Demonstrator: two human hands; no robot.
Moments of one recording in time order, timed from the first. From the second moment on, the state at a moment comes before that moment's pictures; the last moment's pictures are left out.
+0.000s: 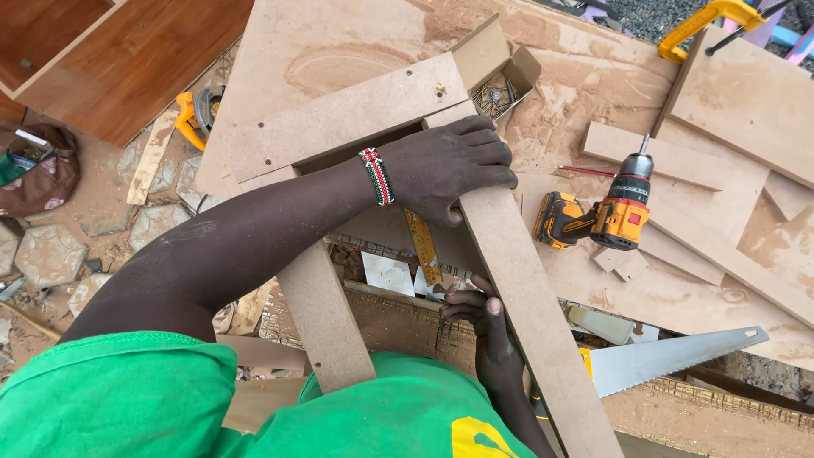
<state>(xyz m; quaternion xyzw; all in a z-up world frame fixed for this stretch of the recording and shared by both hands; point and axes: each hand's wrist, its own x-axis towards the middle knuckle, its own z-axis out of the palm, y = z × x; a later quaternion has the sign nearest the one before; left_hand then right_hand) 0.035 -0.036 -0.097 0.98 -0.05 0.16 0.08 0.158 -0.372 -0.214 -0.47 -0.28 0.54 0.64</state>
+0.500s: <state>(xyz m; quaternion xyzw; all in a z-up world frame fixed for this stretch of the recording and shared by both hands) 0.032 -0.032 -0.072 0.98 -0.08 0.14 0.13 0.217 -0.410 -0.015 -0.69 -0.62 0.25 0.28</state>
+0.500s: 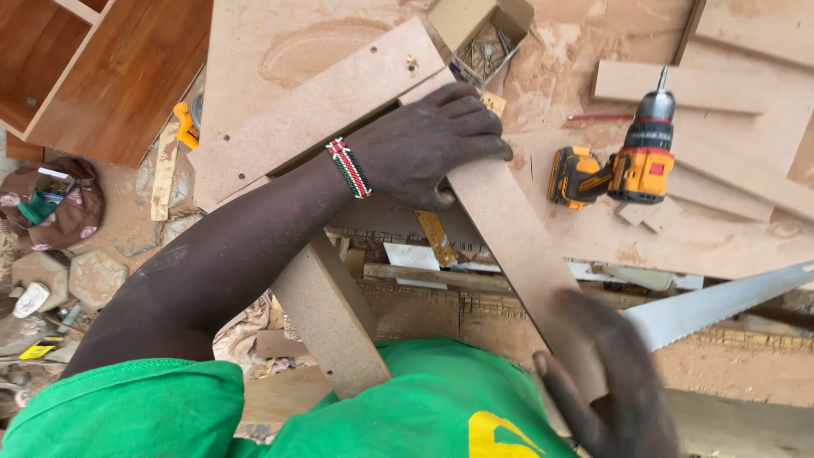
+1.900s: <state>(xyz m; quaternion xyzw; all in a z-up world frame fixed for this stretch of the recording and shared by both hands) 0.045 -0.048 -0.055 0.99 0.02 0.09 0.07 0.233 -0.414 -0.068 -0.78 -0.47 0.34 0.25</state>
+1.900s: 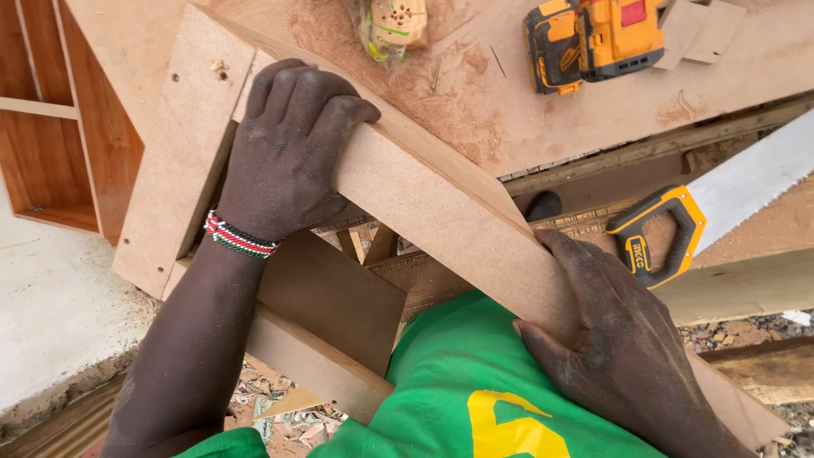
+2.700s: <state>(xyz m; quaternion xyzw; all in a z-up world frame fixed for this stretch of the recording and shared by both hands) 0.044 -0.051 -0.055 0.99 0.02 0.16 0.04 0.238 -0.422 -0.106 -0.77 -0.50 0.25 0.29</state>
